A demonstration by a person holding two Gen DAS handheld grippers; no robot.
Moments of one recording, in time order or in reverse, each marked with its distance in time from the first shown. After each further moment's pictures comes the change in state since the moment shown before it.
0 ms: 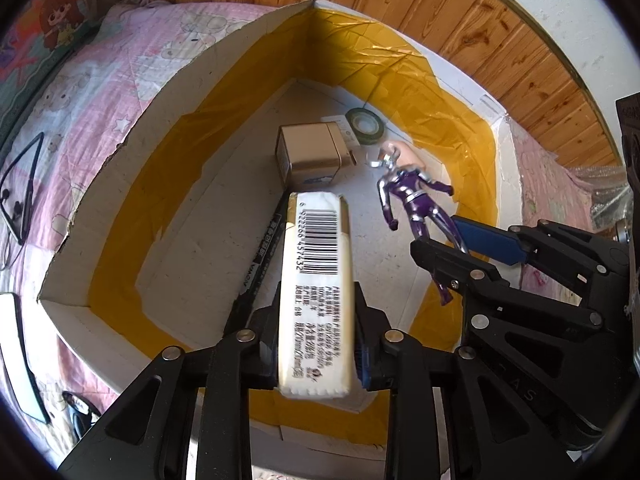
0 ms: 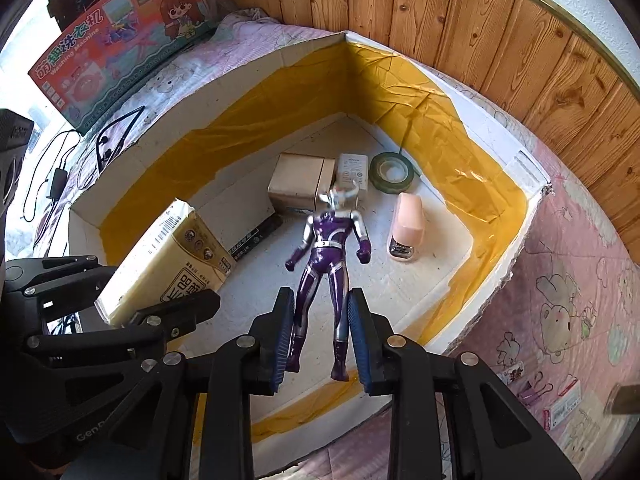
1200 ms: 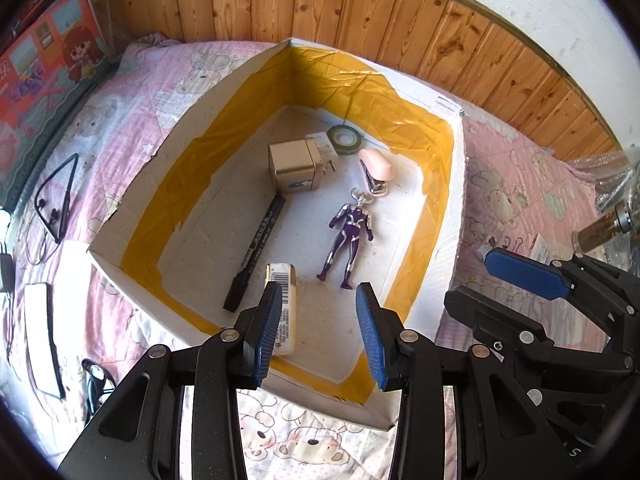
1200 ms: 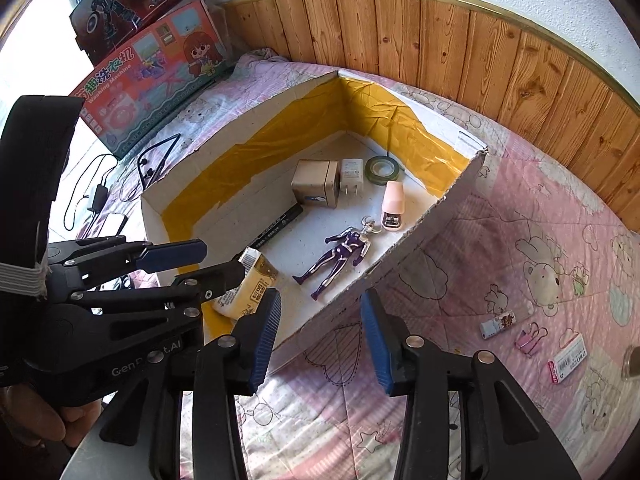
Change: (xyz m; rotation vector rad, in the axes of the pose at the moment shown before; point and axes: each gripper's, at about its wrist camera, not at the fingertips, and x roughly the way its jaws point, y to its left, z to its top) left arm -0.051 -0.045 -0.037 0.052 -0.125 0.098; right arm -0.081 -0.011 -0.066 0.054 -0.143 0.089
